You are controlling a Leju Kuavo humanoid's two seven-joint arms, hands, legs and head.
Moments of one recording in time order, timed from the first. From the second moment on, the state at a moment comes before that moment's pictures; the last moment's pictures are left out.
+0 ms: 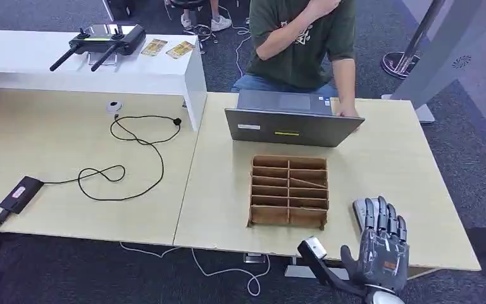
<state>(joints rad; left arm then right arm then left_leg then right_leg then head) -0.19 -0.09 -0.13 -0.25 -1.23 -0.29 -0.28 0.22 -0.08 0.28 -1.84 1.54 -0.15 0.47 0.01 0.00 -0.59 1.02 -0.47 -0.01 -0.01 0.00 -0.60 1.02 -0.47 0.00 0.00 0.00</state>
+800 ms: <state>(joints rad) -0.21 -0.10 -0.13 -0.25 -1.25 -0.33 -0.29 0.14 0.02 0.29 -1.69 1.54 -0.25 0.20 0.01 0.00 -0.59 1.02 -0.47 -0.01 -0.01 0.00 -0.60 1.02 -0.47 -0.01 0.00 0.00</state>
